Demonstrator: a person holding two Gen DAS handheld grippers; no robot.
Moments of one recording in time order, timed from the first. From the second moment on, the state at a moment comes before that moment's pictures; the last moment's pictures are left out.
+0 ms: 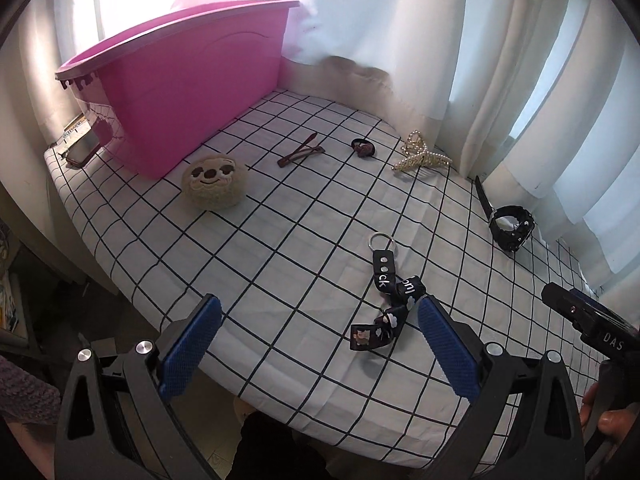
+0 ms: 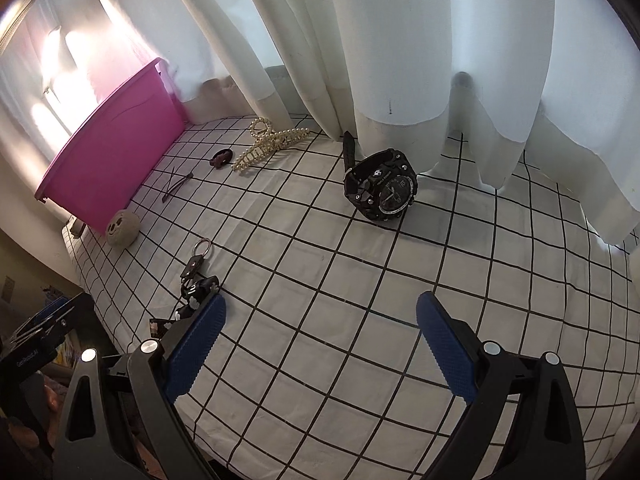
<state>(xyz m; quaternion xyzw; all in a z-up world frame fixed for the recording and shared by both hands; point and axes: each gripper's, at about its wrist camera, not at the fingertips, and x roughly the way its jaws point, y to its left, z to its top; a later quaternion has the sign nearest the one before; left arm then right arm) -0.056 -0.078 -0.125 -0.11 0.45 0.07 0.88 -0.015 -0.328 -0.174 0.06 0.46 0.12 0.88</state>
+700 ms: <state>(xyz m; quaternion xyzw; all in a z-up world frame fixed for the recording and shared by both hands) 0.001 -0.145 -0.180 -0.08 0.45 0.08 0.89 0.084 -0.336 -0.223 0.02 0.45 0.10 0.88</state>
